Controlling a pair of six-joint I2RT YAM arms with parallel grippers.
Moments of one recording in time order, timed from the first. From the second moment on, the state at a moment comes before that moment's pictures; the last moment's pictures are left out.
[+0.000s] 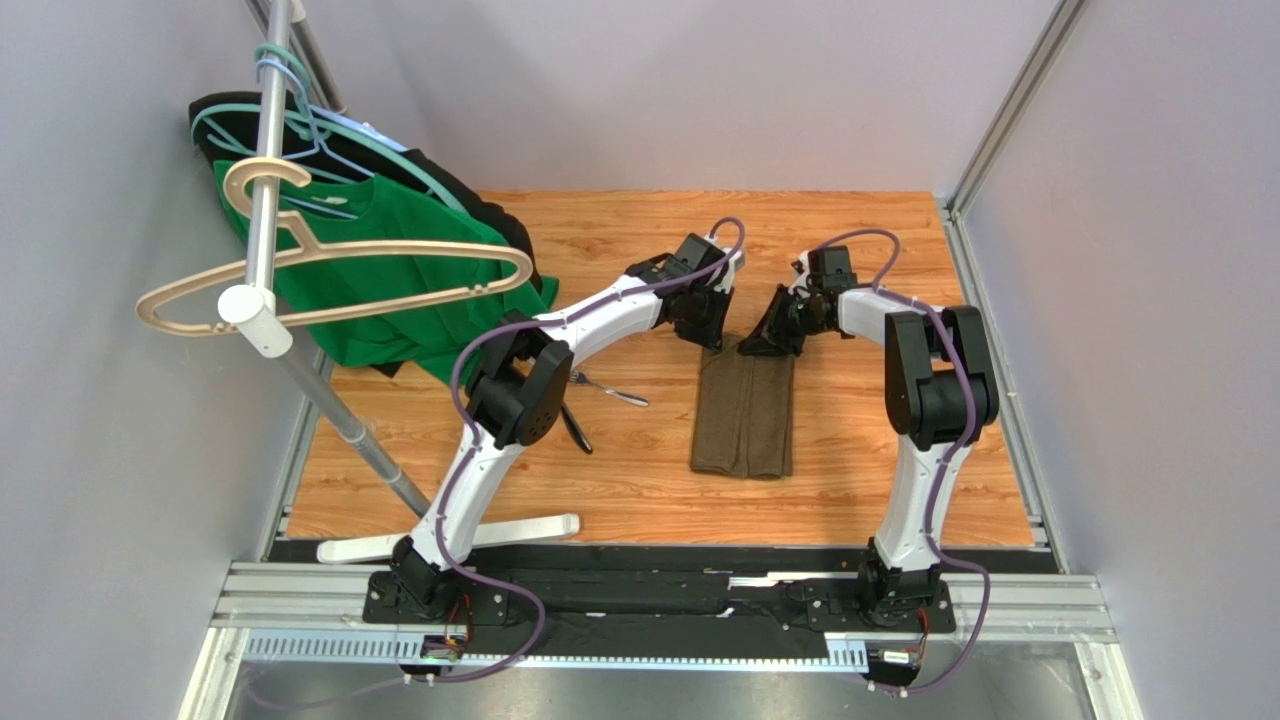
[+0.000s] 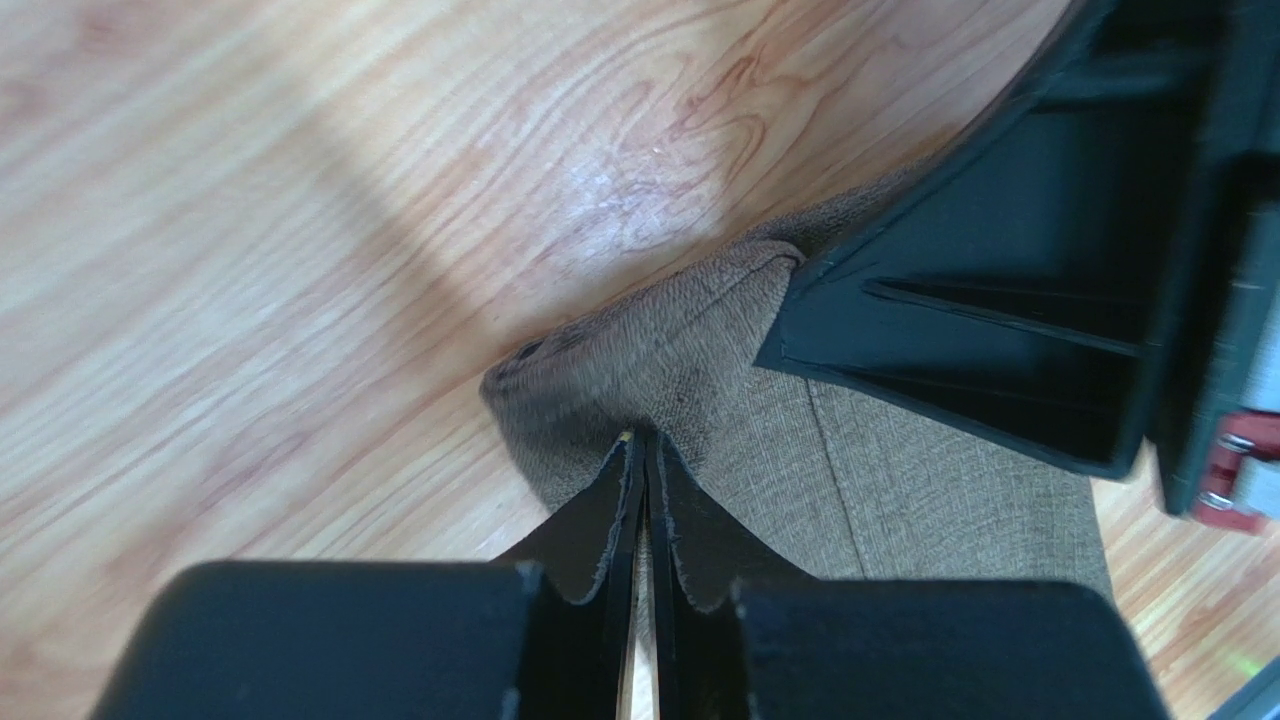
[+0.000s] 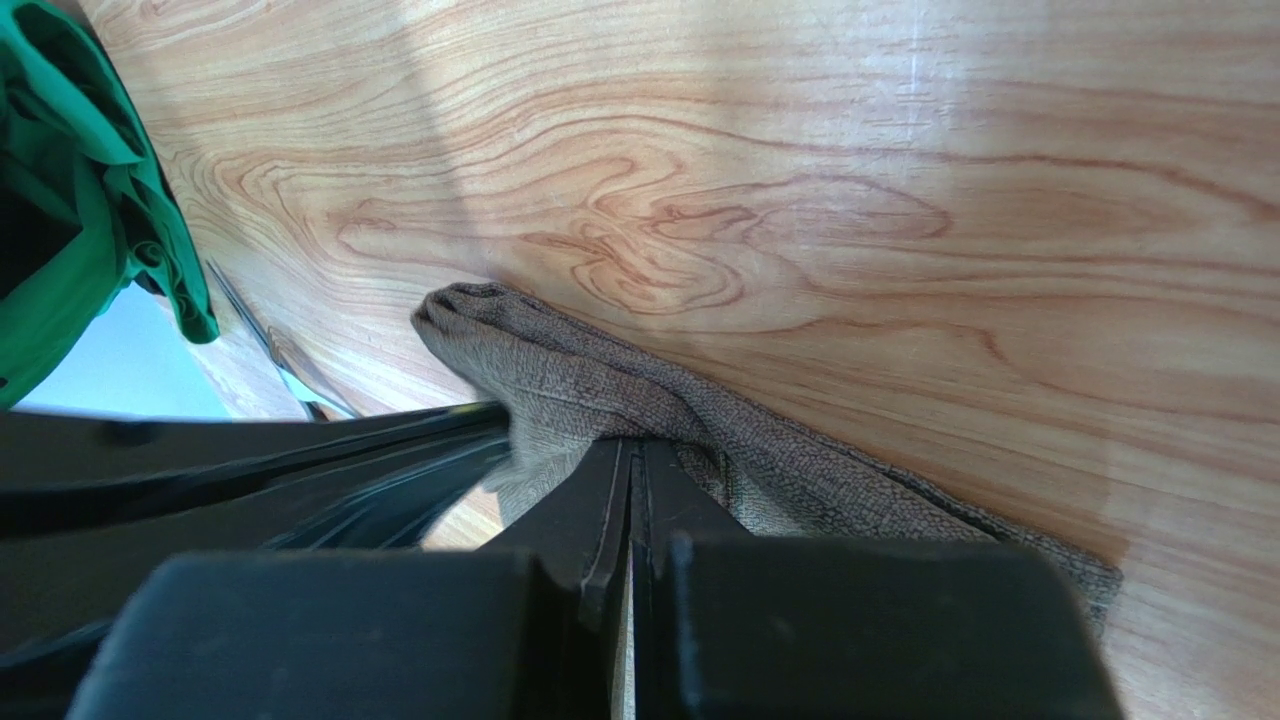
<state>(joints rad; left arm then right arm) -0.73 2.37 1.99 -0.53 0.19 -0.29 0.11 2.03 1.27 -0.29 -0.55 0.60</state>
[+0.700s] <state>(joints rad) -0.72 2.37 1.89 -0.36 0.26 -0.40 0.10 1.91 1.29 -0.34 -0.54 0.61</state>
